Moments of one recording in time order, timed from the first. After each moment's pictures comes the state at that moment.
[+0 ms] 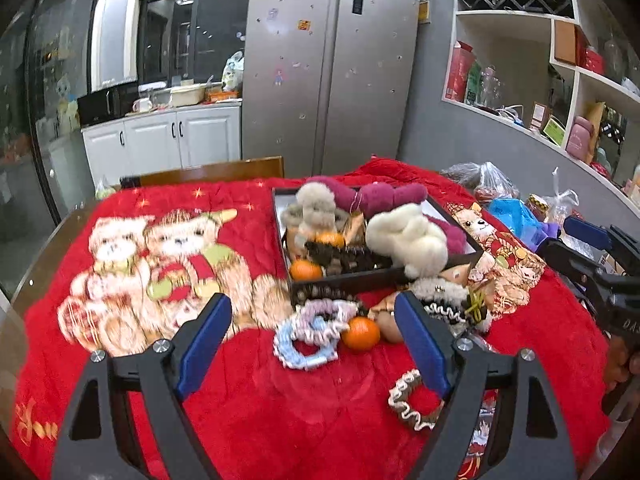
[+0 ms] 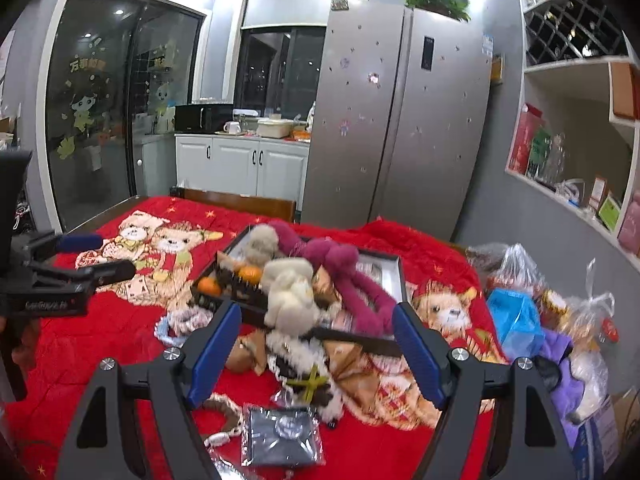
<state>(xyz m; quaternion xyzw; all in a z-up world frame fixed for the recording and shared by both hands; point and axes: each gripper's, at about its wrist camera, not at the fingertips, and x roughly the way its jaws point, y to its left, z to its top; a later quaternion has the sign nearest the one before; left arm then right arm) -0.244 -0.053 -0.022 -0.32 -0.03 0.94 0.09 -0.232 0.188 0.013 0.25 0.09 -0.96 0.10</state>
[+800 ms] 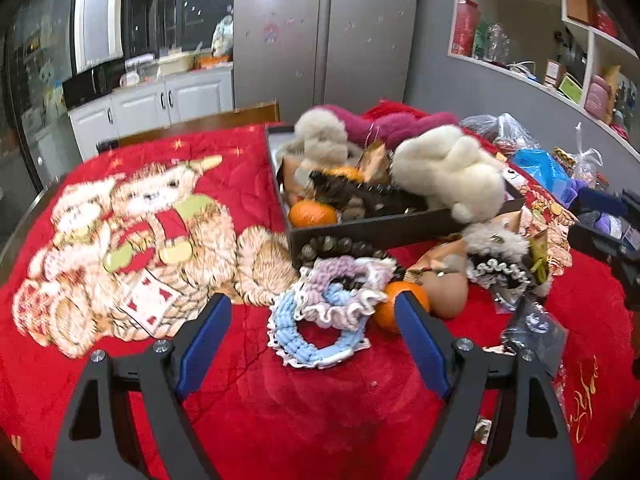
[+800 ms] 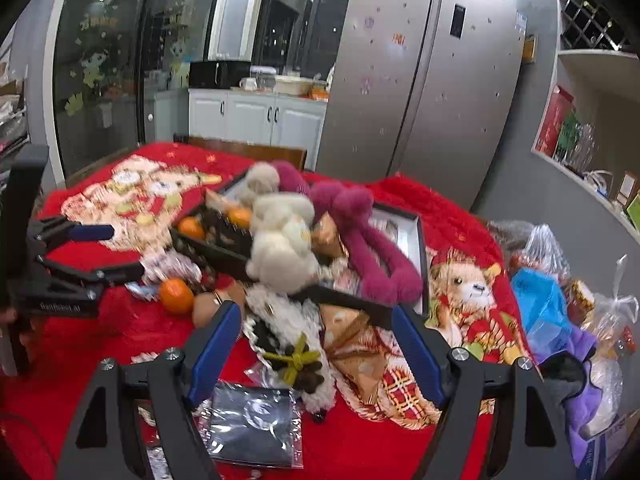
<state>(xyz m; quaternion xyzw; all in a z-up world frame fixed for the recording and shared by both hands) -0.301 -0.042 -0.108 -0.38 0.00 0.92 0.09 -0.277 0.193 -0.045 0.31 0.14 -0.93 0.13</state>
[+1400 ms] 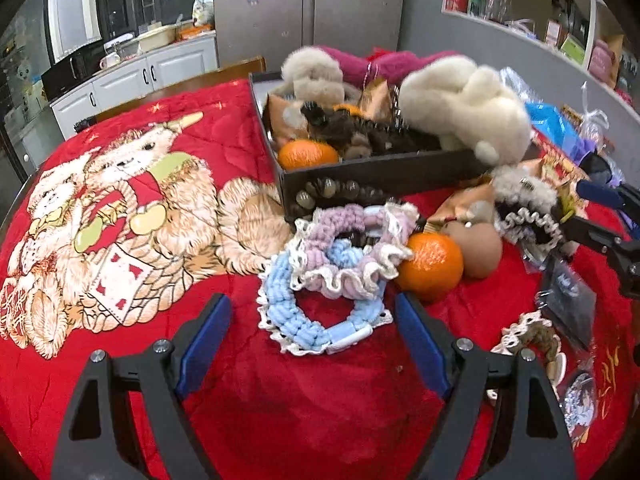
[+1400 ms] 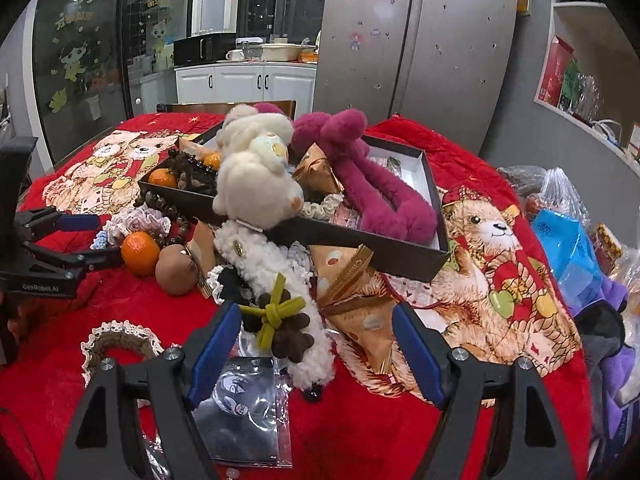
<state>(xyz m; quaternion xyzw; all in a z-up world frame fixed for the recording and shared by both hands) -0.322 -0.035 -0.144 -0.45 0.03 0.89 0.11 -0.296 0.210 -0.097 0.37 0.10 -0.91 0.12</state>
